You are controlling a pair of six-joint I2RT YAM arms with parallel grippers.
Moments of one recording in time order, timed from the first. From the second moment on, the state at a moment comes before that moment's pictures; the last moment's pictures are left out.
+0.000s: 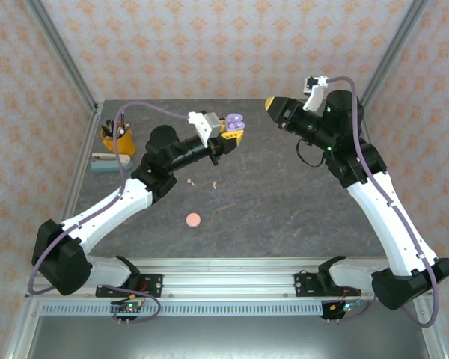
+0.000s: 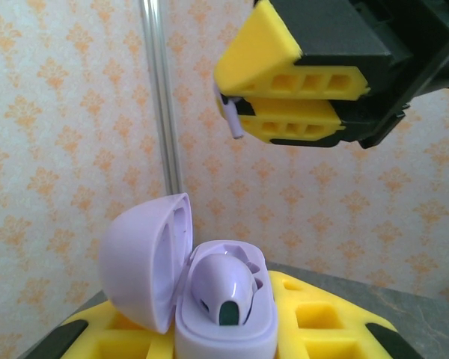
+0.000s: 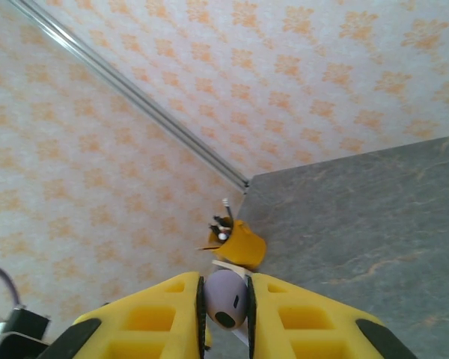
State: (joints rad) left arm -0.57 1.33 1.06 0.41 0.47 0.01; right arm 0.42 1.20 1.48 -0.42 -0.33 0.73
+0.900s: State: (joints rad) left arm -0.60 1.41 1.13 0.52 0.44 -0.07; right arm 0.42 1.17 1.37 -0.17 -0.58 0.86
